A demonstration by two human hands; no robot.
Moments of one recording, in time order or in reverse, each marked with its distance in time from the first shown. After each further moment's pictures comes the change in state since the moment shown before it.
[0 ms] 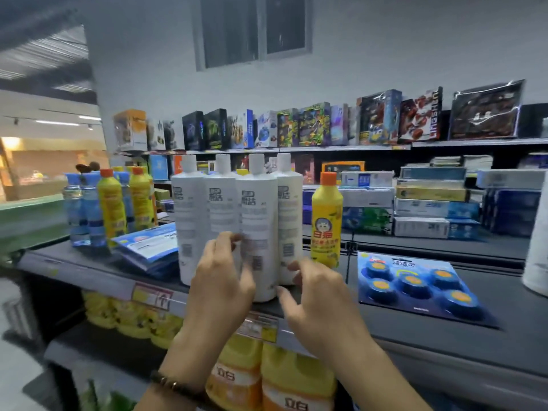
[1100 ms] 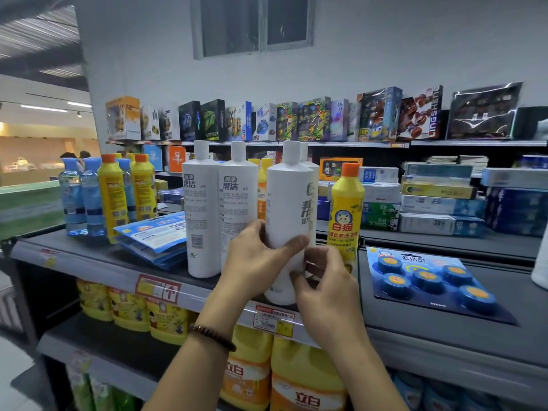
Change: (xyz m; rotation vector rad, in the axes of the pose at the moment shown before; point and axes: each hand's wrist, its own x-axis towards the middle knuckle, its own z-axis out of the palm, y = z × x) left_hand 0.043 -0.010 0.026 -0.425 -0.247 -0.208; right_hand 0.006 -0.003 0.039 0.508 0.191 0.187
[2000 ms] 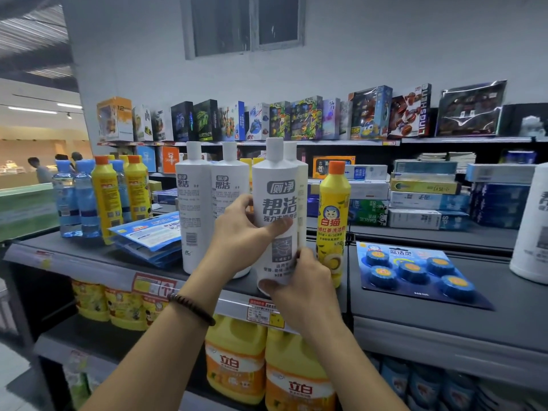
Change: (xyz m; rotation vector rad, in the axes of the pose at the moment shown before) left_hand 0.007 0.032 -0.020 -0.052 -0.021 0.049; right_hand 0.007 0.003 0.016 -0.324 -0.077 0.085
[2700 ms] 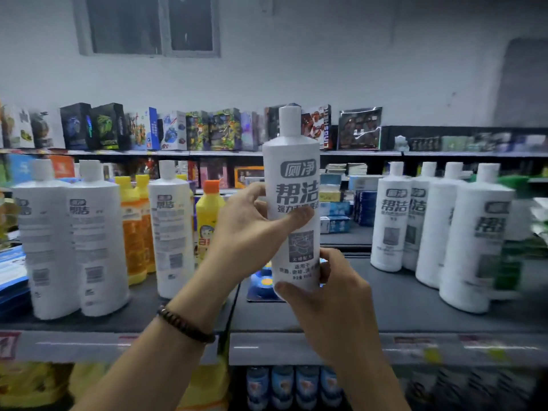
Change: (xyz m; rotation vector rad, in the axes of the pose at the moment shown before) left_hand -0.033 0.125 0.154 -0.311 -0.276 0.193; right_hand -0.050 0.062 -0.200 -0.117 0.381 0.012
